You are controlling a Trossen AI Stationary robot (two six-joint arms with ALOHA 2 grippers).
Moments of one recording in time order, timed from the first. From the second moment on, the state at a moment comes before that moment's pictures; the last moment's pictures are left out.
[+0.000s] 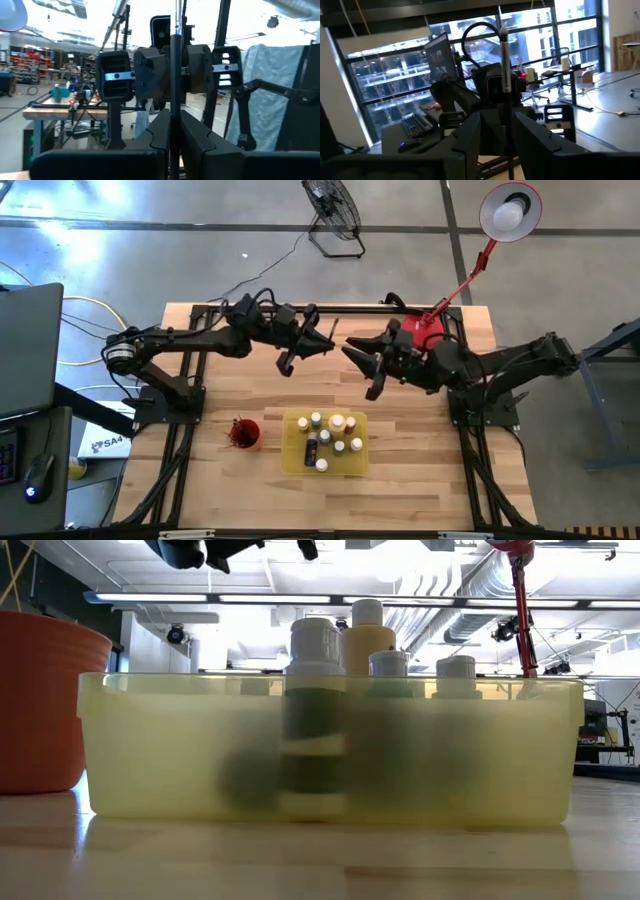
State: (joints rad) left arm 0.28 1.46 1.06 0.81 0.60 -0.29; right arm 0.20 1.25 1.12 0.34 0.53 0.14
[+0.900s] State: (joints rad) left arm 0.22 1.46 1.15 0.61 0.46 -0.15; right arm 0.16 1.28 1.12 0.34 0.47 0.18
